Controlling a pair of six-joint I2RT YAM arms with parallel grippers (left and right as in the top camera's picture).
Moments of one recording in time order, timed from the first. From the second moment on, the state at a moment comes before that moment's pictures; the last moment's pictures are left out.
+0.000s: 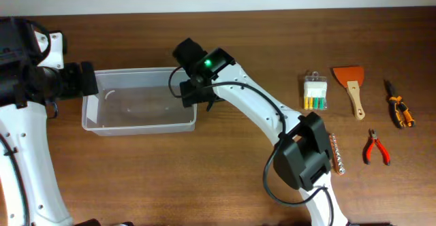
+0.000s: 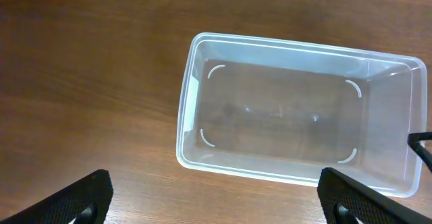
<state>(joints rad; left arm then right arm) 0.27 1.53 1.80 -1.32 0.03 0.10 0.69 2.25 2.07 -1.17 0.09 0.52</state>
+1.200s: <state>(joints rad) 0.27 1.53 1.80 -1.33 0.03 0.10 0.66 2.28 2.07 -1.17 0.09 0.58</state>
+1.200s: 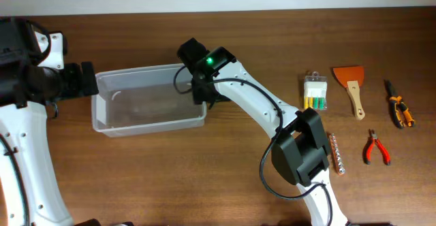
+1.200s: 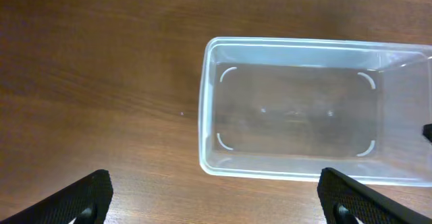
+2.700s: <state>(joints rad) 0.27 1.53 1.80 -1.33 0.03 0.10 0.31 2.28 2.08 -1.60 0.08 0.38</state>
